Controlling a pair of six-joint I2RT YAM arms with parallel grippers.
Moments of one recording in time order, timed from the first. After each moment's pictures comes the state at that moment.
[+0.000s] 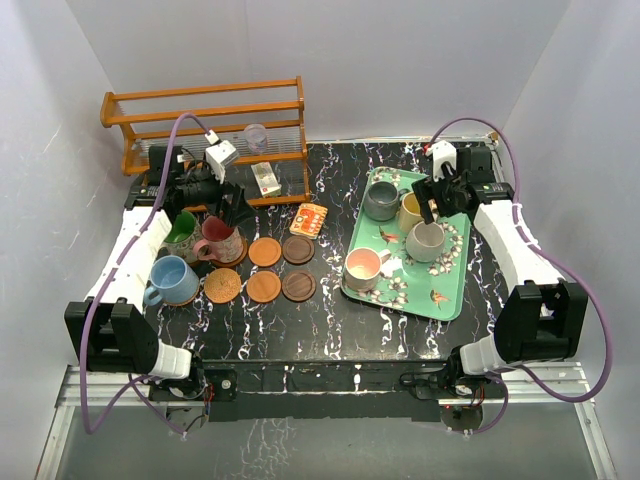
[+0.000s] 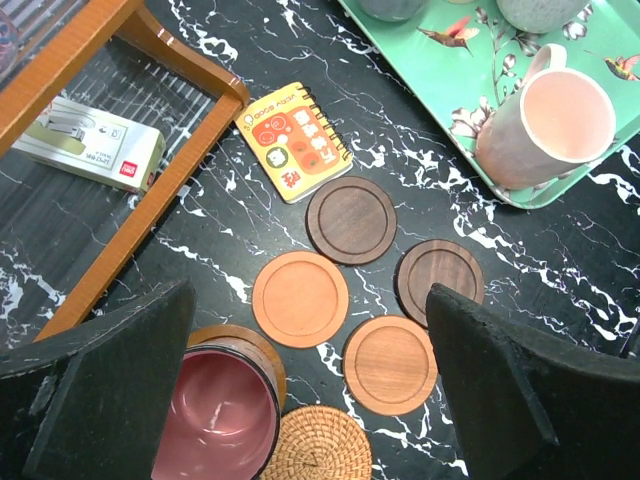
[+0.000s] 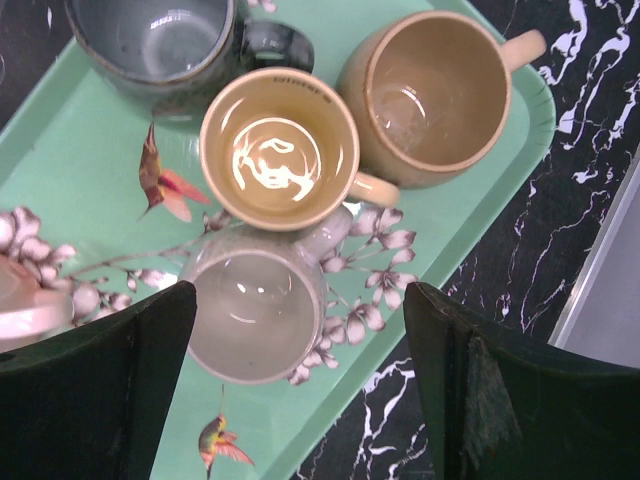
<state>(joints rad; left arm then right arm) -0.05 1.40 1.29 -0.62 0.78 0.45 0.03 1.44 1.24 -0.59 -0.15 -0.35</state>
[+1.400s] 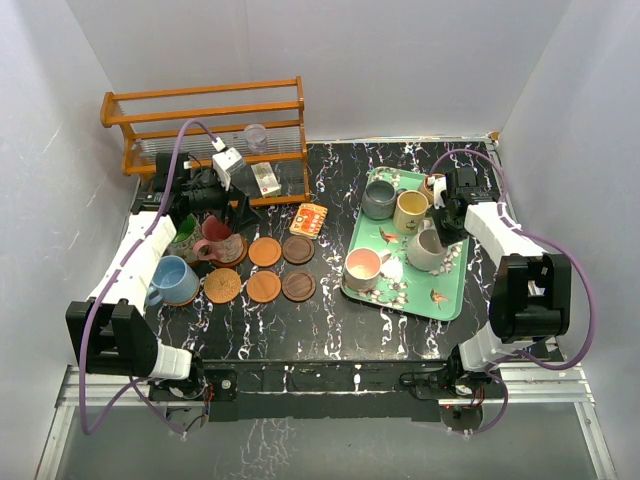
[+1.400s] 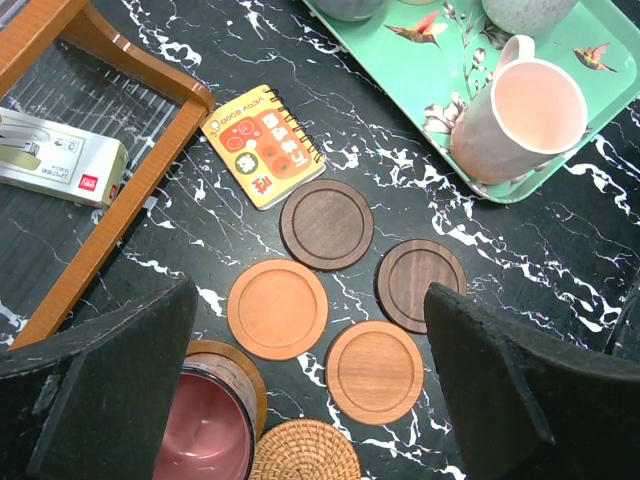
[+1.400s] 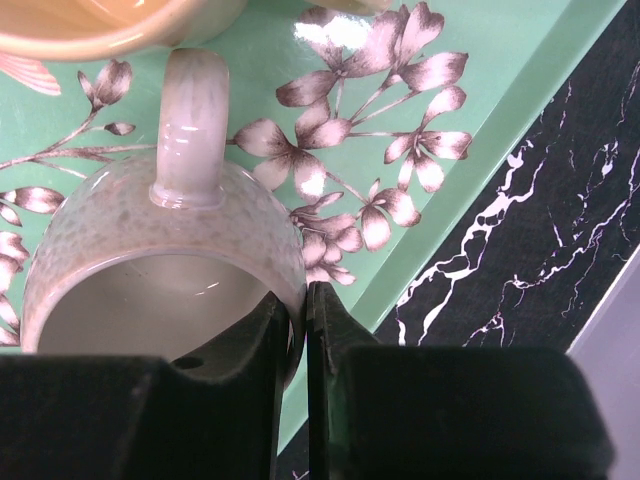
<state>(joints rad) -0.08 1.39 1.22 -0.56 0.83 0.44 0.01 1.57 1.12 -0.67 0.03 -0.25</state>
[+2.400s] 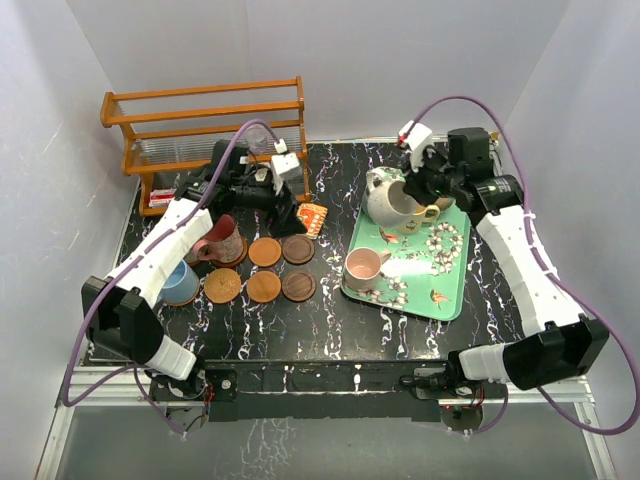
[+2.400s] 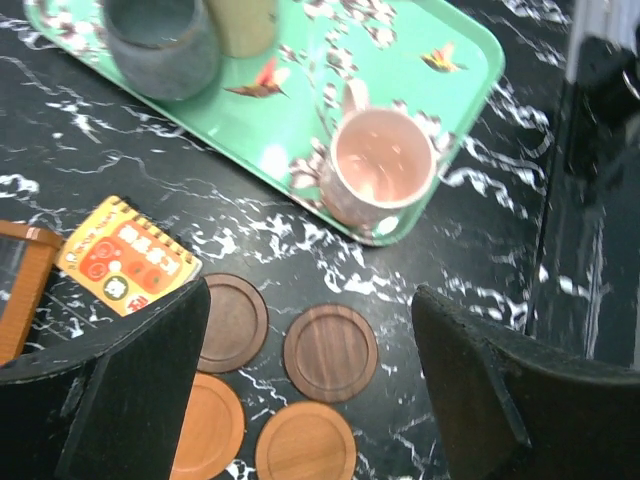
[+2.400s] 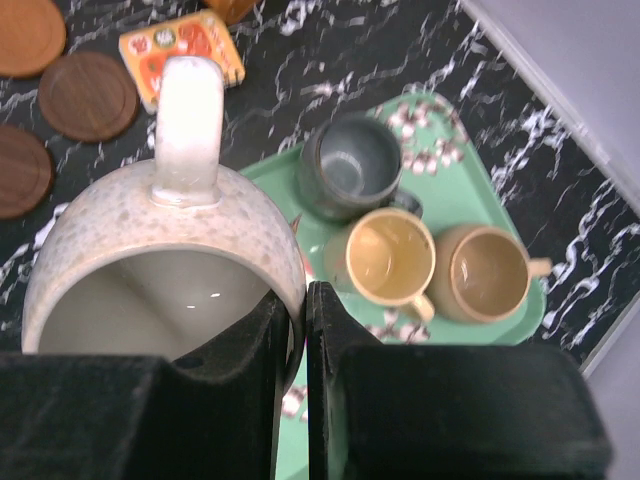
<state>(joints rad) -0.39 1.49 1.37 -0.66 0.87 0.51 0.17 1.31 1.43 -0.76 -0.40 -0.52</state>
